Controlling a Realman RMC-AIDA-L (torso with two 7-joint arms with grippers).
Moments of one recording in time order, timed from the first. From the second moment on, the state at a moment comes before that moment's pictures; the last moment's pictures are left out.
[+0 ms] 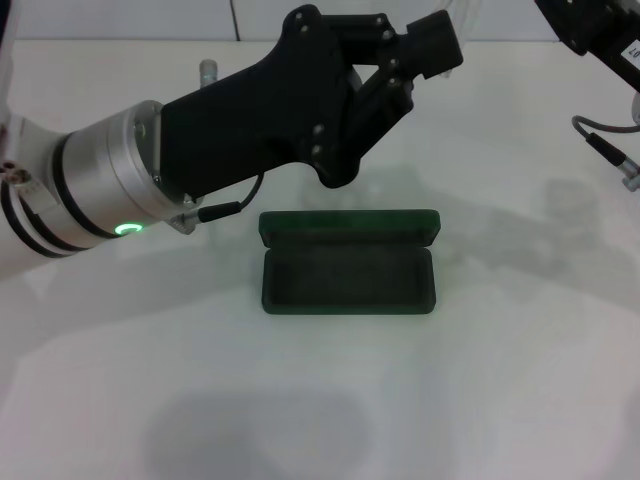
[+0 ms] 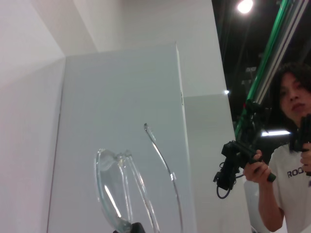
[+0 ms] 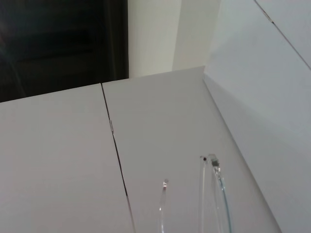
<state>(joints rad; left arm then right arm) -0.56 -2.09 1.50 0.56 0.80 1.74 -0.99 0.69 2.03 -1.33 -0.27 -0.67 -1.86 1.20</state>
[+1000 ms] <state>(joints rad) -0.57 -2.04 1.44 0.60 0.83 1.76 -1.07 0.66 2.02 -1.36 -0.27 -0.83 -1.79 1.20</state>
